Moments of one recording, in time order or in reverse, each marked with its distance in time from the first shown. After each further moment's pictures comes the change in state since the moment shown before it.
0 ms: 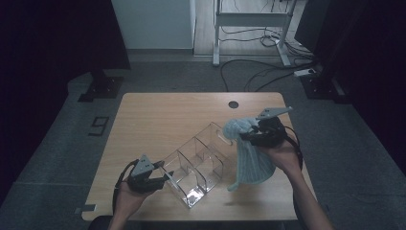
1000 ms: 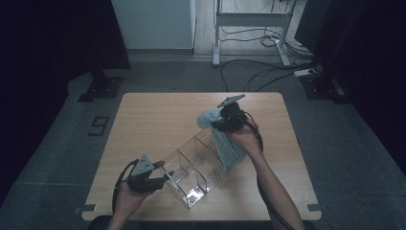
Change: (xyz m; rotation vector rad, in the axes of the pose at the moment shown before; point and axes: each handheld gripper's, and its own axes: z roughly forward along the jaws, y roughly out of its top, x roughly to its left) left arm 0.000 0.000 0.000 -0.002 -0.005 0.001; right arm 0.006 0.049 0.114 0.080 -0.028 -0.036
